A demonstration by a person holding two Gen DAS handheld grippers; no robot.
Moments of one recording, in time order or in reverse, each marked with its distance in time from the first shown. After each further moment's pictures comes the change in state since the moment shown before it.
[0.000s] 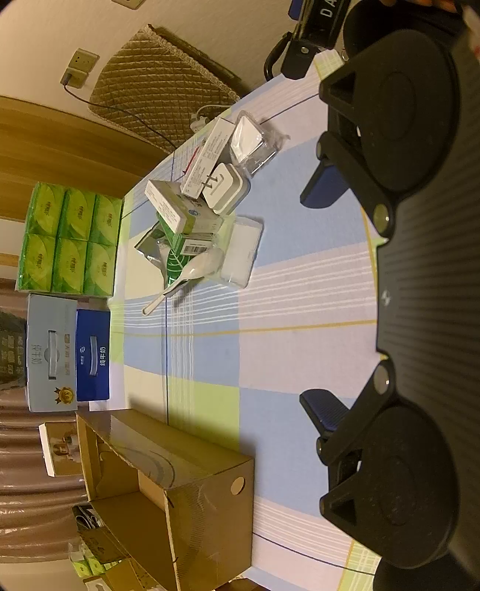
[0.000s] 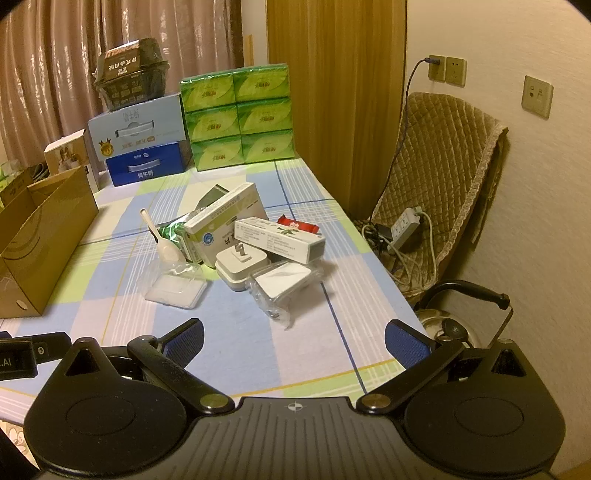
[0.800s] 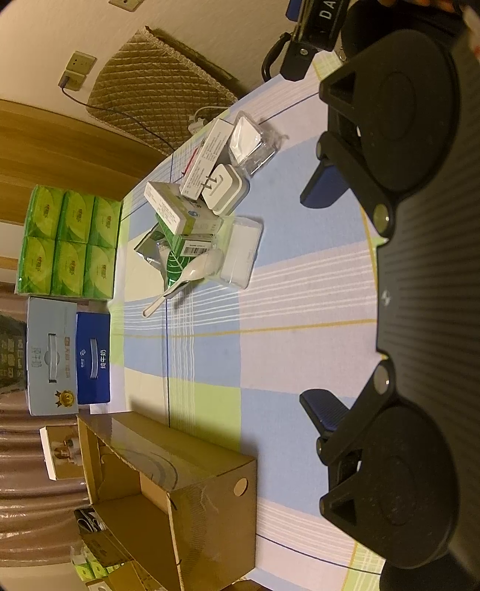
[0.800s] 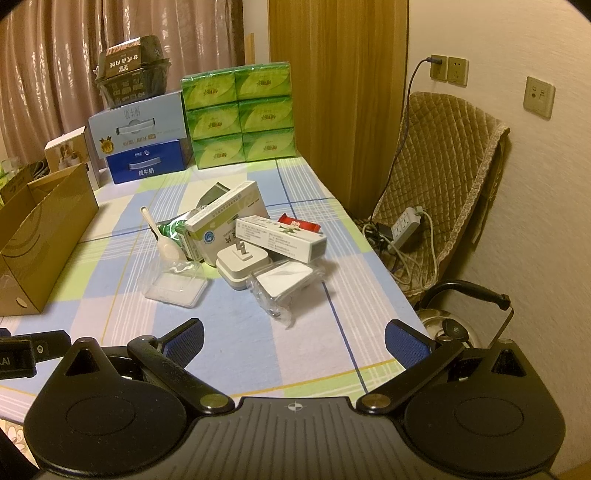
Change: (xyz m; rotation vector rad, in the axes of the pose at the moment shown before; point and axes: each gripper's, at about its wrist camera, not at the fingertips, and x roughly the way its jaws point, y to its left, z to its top) left arm 0.001 0.004 0.003 0.000 0.005 -0.006; right arm 0.001 0.001 0.000 -0.005 0.002 0.002
